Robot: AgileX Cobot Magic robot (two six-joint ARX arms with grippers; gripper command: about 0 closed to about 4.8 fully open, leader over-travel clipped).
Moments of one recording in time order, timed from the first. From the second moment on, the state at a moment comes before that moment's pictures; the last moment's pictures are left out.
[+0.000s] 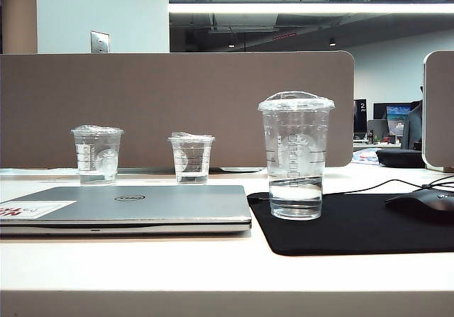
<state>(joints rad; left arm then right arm) 0.05 0.00 0.00 -0.07 0.12 -0.04 0.15 0.32 0.41 0.02 0.19 0.07</state>
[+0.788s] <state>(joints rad) 0.05 0.00 0.00 -0.07 0.12 -0.04 -0.02 0.00 0.01 0.08 -0.12 0.04</state>
